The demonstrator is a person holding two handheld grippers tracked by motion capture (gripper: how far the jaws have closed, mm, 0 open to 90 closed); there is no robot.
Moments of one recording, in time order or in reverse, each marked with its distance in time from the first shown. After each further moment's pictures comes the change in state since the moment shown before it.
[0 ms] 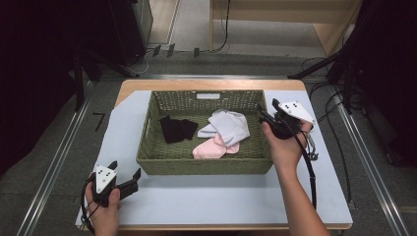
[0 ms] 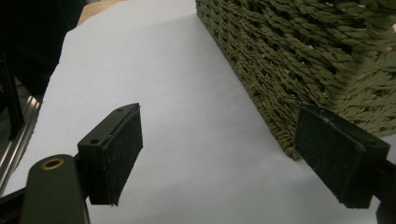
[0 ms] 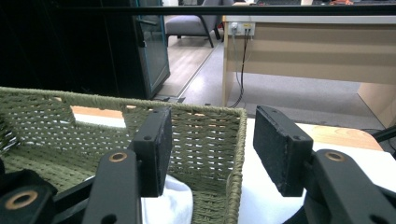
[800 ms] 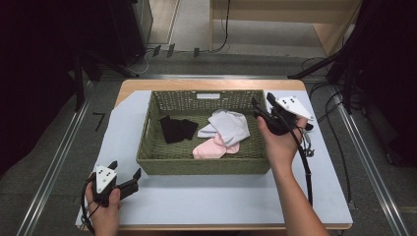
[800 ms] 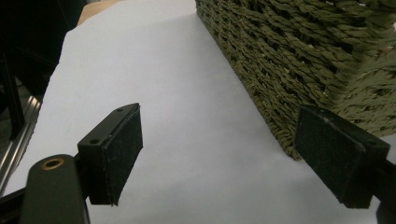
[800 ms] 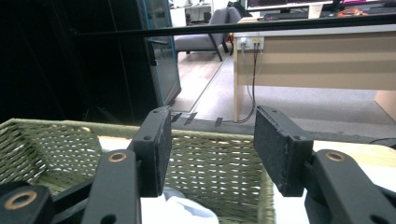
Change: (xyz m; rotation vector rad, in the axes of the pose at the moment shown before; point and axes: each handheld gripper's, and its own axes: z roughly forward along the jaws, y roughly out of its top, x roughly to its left) left arm 0.000 0.000 0.000 0.001 0.002 0.003; right arm 0.019 0.017 0.002 -0.051 0.047 0.044
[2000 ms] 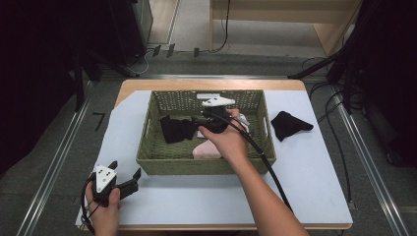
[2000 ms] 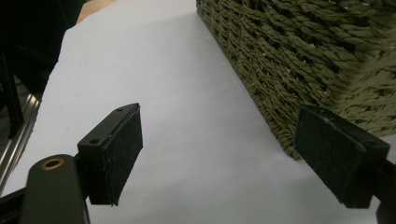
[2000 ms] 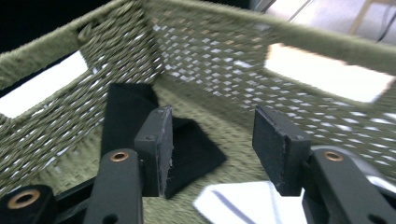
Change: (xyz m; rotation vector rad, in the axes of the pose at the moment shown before) left arm 0.001 0.000 0.001 0.005 -0.003 -0.004; right arm 0.126 -0.037 0.084 0.432 0.346 -0.152
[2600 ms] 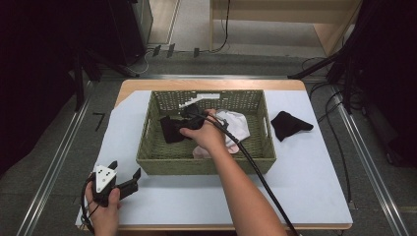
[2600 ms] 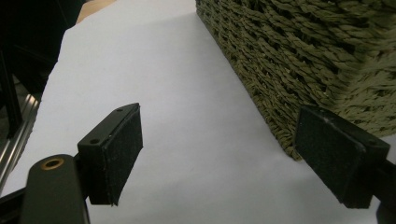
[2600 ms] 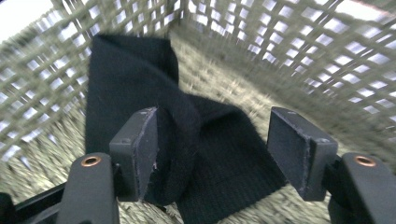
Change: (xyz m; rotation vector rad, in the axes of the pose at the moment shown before) left arm 0.000 0.000 0.000 -0.001 -0.002 -0.003; right arm 0.019 -0.003 0.081 0.256 0.026 -0.058
